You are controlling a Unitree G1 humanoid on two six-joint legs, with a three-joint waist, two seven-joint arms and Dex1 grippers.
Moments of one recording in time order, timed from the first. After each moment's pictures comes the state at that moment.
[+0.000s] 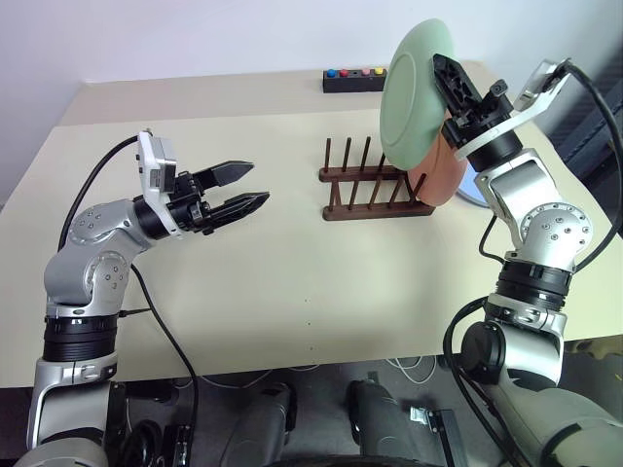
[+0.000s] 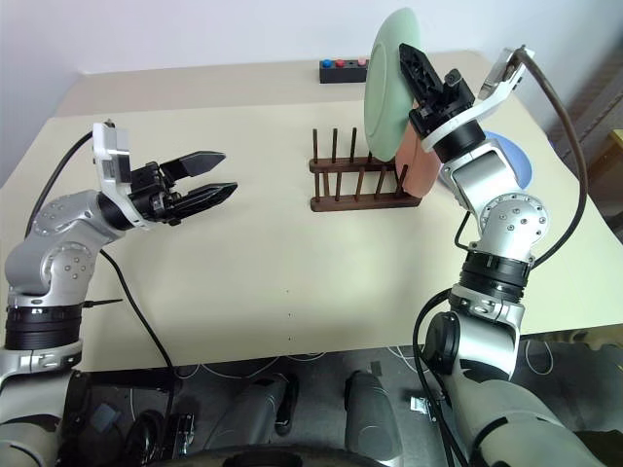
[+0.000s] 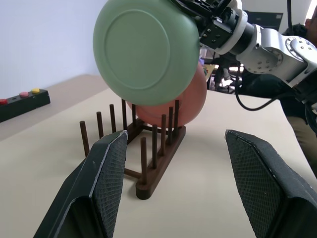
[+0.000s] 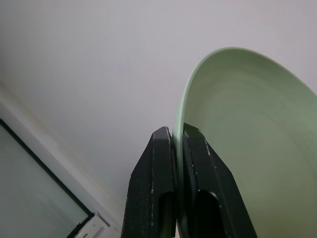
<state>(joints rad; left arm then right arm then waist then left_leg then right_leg) -0.50 0.61 0.17 -0.06 -0.66 0.40 -1.06 -0.83 -0.29 -0.48 0.11 1.22 0.74 0.26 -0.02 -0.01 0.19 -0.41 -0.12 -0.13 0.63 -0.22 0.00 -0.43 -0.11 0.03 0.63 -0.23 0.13</state>
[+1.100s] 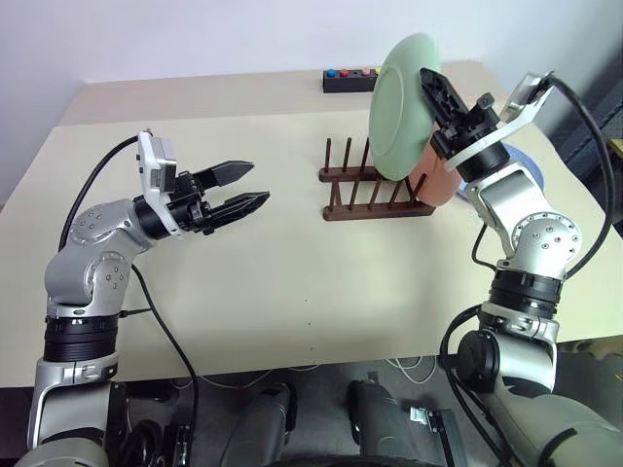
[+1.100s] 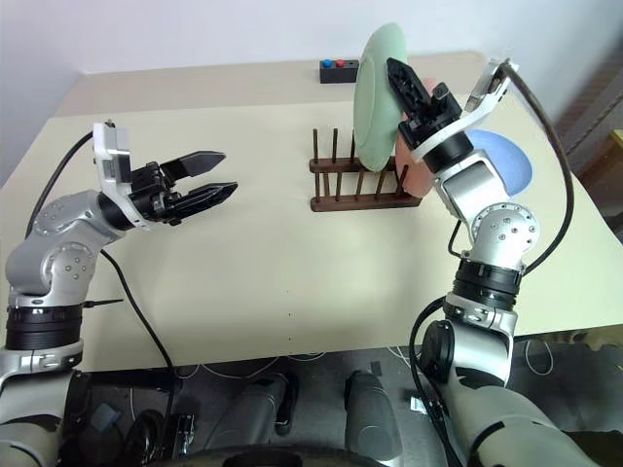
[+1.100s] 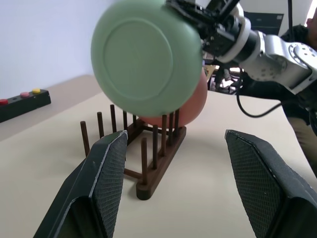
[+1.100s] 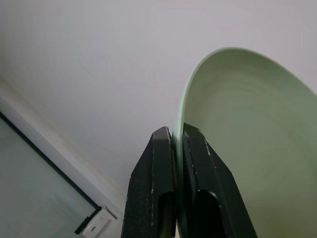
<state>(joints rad) -0.50 0.60 0.17 -0.06 -0.66 0.40 -1.06 -0.75 -0.26 -0.45 0.08 1.23 0.74 0.25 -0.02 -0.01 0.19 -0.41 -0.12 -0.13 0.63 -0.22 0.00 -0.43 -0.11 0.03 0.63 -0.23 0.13</state>
